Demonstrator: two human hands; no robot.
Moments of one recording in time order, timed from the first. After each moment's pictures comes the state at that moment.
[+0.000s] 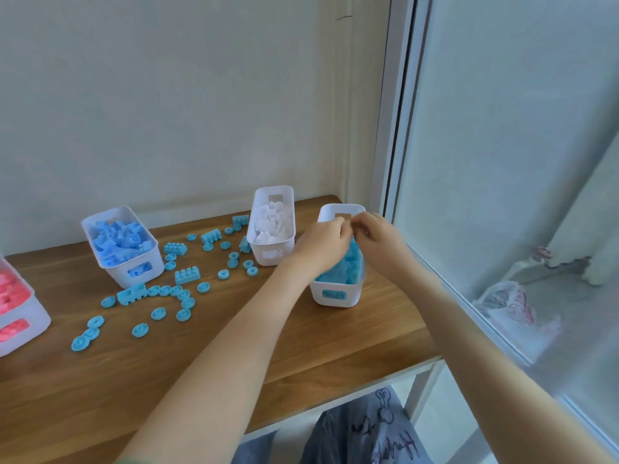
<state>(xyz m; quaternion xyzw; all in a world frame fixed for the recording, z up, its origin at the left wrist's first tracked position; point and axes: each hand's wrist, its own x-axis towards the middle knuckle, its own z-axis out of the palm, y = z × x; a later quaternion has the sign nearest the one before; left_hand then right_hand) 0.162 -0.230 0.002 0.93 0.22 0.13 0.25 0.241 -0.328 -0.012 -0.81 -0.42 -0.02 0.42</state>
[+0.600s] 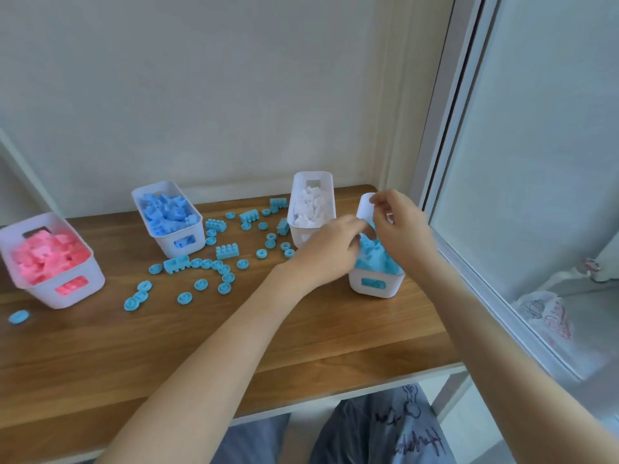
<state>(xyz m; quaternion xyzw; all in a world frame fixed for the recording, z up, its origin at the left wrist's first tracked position) 0.091 -0.219 0.008 0.94 0.13 0.18 0.26 0.201 -0.302 0.002 -0.79 -0.40 -0.05 0.46</state>
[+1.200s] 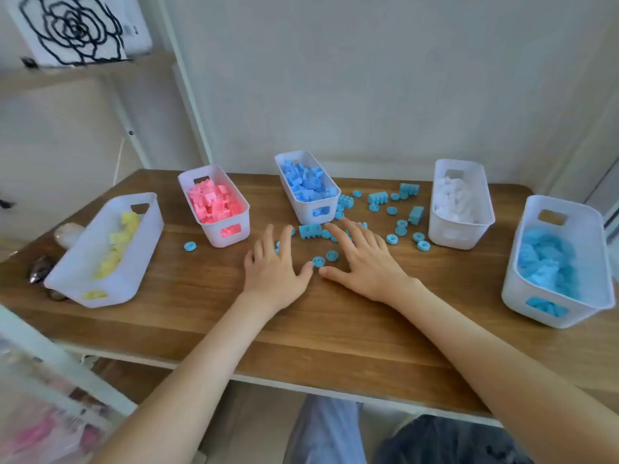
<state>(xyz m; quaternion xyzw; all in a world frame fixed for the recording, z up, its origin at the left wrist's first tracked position) -0.127 -0.101 -0.079 0.83 0.54 0.13 0.05 0.047 -0.156 -0.072 -0.70 -0.70 0.02 0.12</state>
